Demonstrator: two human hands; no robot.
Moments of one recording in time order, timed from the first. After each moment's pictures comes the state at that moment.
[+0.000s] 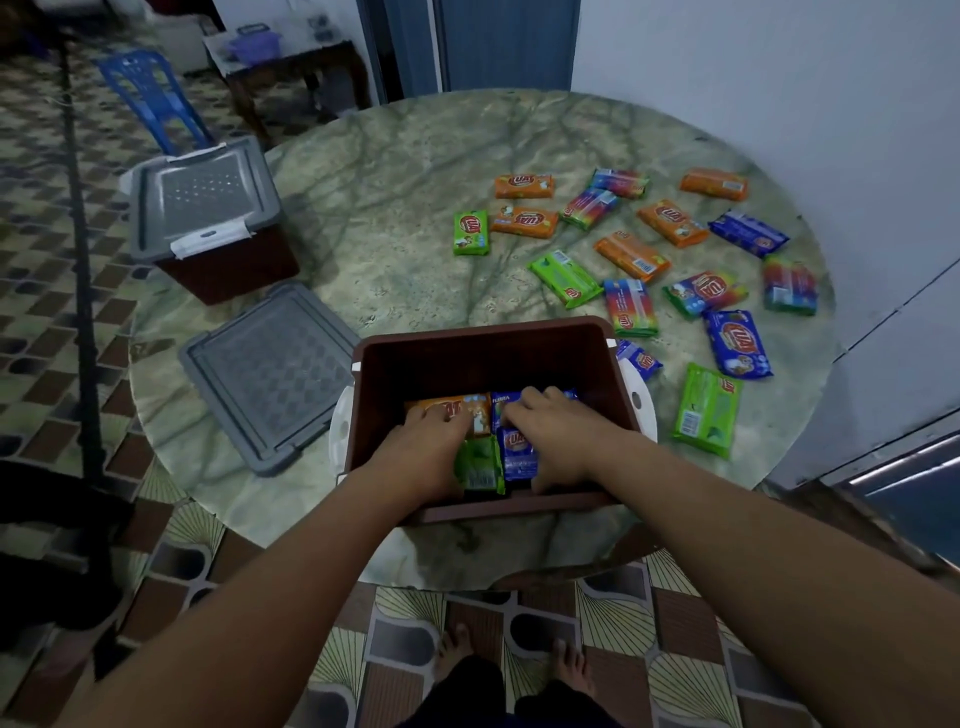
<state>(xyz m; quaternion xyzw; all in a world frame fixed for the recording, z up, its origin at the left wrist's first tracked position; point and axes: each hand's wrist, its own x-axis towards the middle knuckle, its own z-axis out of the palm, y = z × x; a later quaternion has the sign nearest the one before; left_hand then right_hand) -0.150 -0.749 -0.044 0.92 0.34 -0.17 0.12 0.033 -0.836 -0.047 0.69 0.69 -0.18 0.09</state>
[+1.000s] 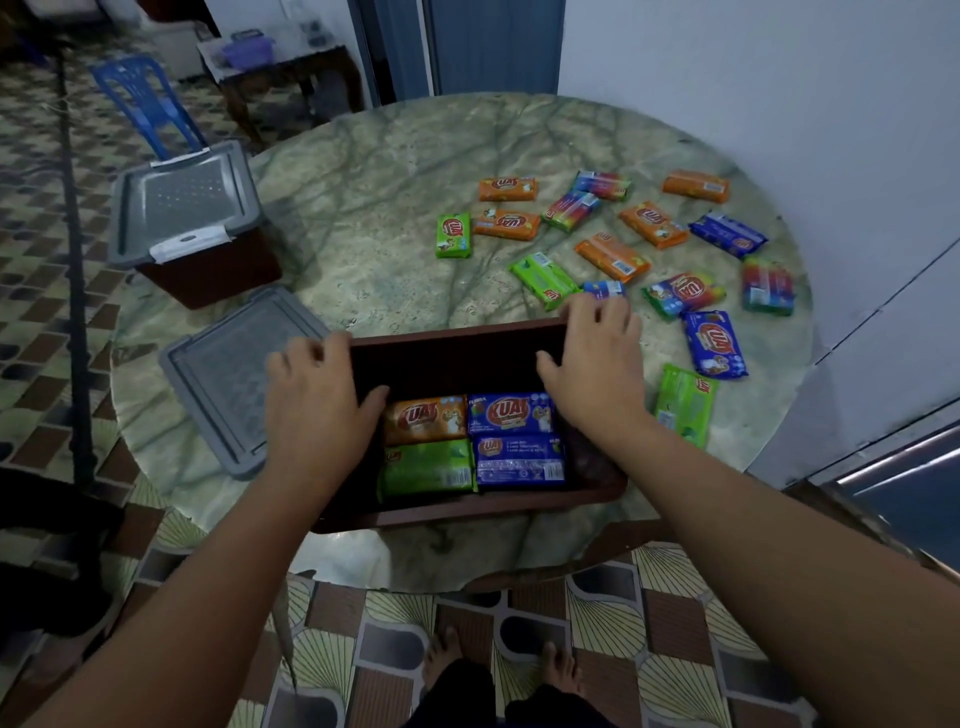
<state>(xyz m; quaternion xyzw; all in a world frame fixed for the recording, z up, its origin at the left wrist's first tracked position) -0.179 -0.739 0.008 0.84 0.52 0.12 -0.02 0.068 -0.845 -0.007 0.87 0.45 0.03 -0.20</state>
